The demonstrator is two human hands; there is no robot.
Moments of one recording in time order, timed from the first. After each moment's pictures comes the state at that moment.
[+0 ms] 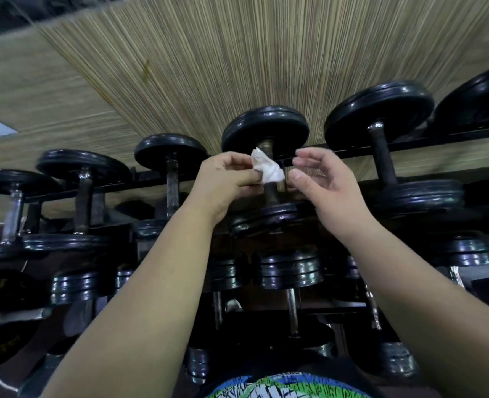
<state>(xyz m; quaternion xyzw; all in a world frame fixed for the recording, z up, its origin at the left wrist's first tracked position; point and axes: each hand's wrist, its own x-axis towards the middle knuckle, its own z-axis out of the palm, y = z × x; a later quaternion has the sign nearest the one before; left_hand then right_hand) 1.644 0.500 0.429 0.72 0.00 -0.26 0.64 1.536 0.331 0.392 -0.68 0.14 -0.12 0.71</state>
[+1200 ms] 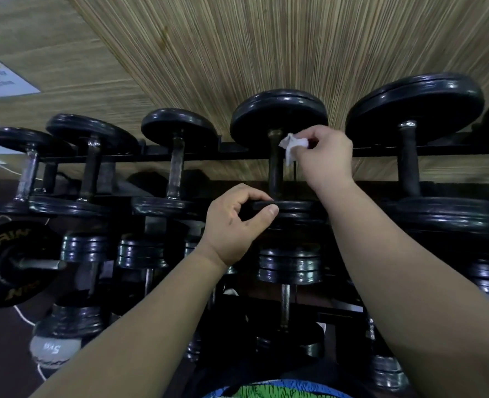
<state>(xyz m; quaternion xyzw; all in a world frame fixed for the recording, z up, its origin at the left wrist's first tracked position) 1.571 0.513 0.384 0.83 -0.15 -0.10 0.52 1.623 0.312 0.365 -0.81 0.24 -0.10 0.53</state>
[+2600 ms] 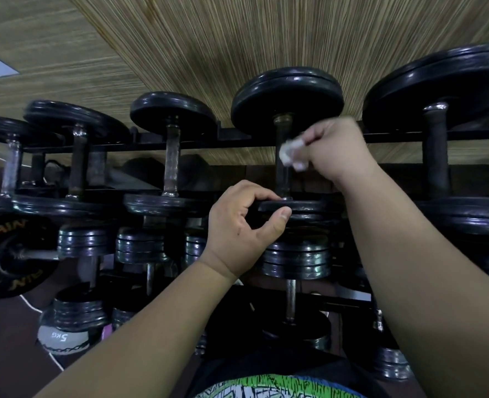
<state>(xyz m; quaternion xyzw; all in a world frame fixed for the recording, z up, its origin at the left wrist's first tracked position) 1.574 0.514 0.370 0.86 -0.19 -0.03 0.47 1.634 0.310 0.378 -0.77 0.25 0.10 0.58</state>
